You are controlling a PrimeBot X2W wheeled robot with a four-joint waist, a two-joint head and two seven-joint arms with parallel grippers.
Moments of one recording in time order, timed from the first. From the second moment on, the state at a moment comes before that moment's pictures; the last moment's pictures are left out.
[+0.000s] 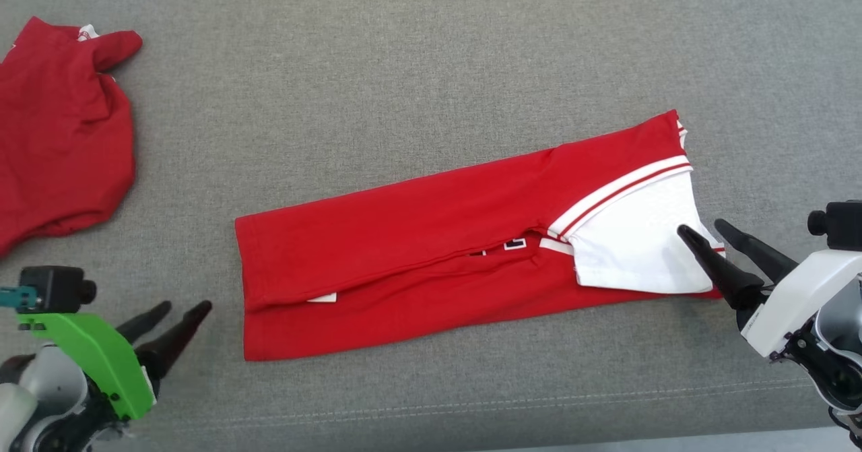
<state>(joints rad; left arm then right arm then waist) -0.30 0.71 -0.72 0.18 -1.30 -0.09 0.18 -0.15 -0.68 0.54 0.03 1.05 0.02 0.05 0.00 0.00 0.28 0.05</state>
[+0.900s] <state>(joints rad) -0.29 0.61 -0.66 0.02 -0.98 0.10 -0.22 -0.26 -0.73 0.50 0.25 1.14 -0.09 0.31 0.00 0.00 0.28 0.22</state>
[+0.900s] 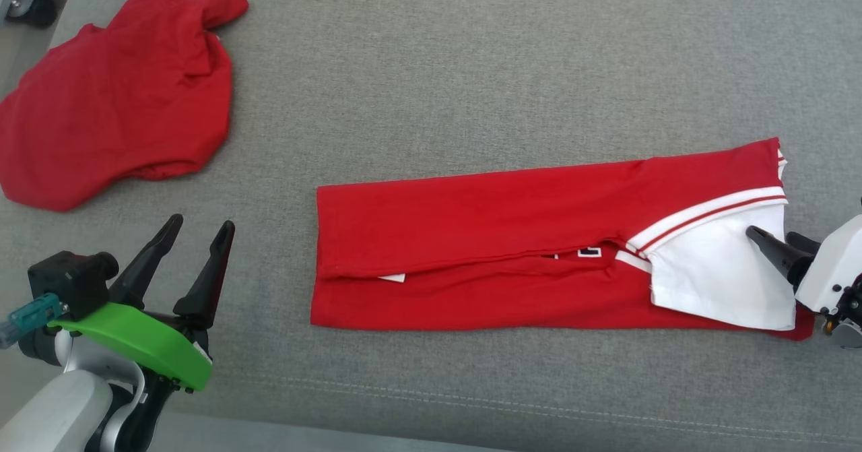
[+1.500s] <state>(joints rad) -0.18 0.59 -0.60 -0.01 -0.96 0.12 -0.24 -0.30 -0.65 0.48 0.34 1.22 -0.06 0.34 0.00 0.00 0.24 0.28</state>
